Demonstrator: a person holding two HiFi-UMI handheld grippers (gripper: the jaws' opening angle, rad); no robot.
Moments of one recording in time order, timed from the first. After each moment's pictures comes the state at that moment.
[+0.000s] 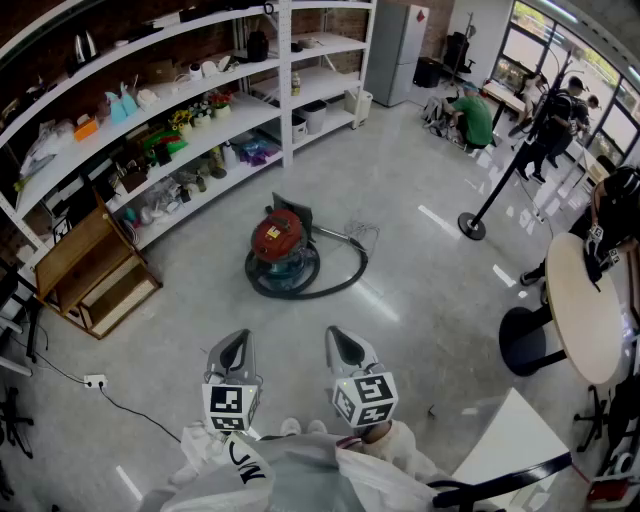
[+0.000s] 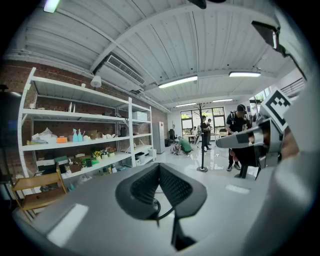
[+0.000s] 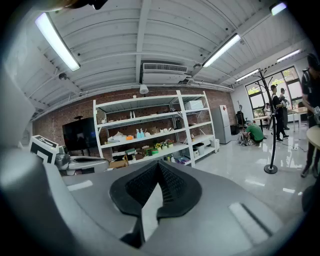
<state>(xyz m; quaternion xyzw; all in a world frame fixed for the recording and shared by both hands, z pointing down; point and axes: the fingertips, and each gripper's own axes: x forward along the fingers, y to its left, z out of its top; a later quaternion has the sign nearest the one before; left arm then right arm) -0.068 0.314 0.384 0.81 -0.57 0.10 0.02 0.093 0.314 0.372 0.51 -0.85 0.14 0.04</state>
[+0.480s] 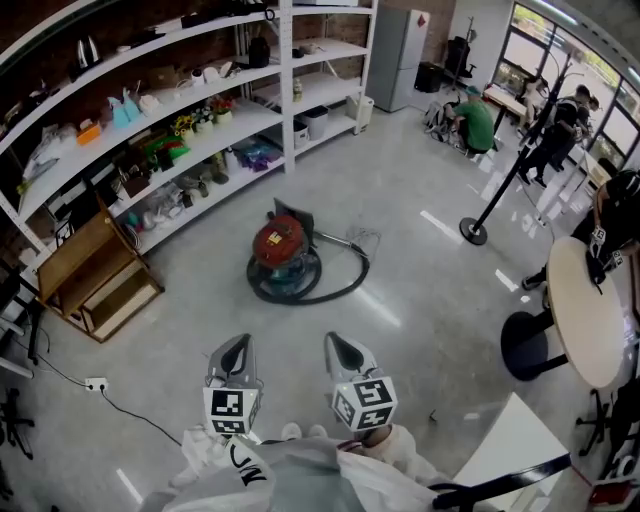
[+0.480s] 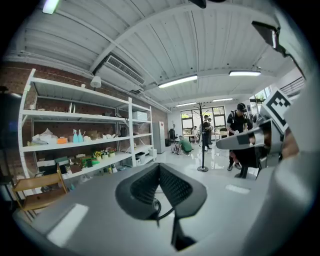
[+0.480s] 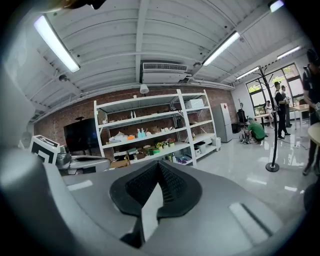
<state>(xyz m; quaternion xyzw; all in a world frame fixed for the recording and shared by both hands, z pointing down) -0.063 0.319 0.388 0.81 -0.57 0.10 0.02 0.095 0.319 0.379 0.50 -0.85 0.15 0.04</state>
